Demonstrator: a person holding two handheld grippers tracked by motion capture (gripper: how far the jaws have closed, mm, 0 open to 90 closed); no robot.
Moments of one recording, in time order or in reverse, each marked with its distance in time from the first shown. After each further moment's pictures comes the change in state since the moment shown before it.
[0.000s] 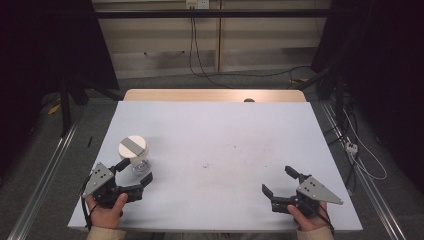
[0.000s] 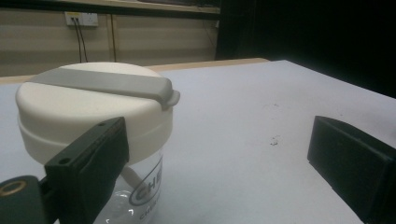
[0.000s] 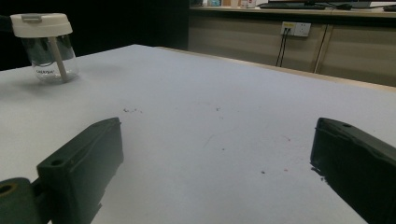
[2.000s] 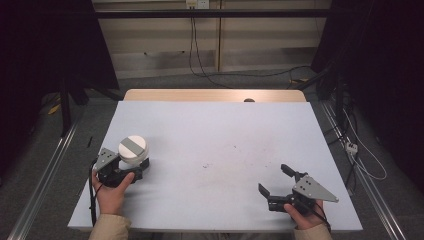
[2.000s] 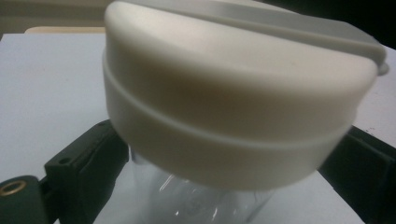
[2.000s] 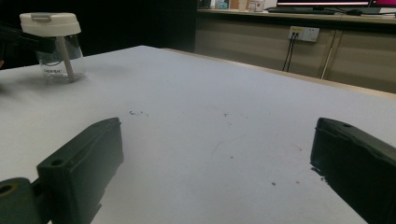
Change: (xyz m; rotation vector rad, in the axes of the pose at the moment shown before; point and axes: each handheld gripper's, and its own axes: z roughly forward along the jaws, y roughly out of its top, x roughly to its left) left arm 0.050 -0.013 0.044 0.135 0.147 -0.067; right arm 0.003 0.001 0.008 -0.010 0.027 -0.020
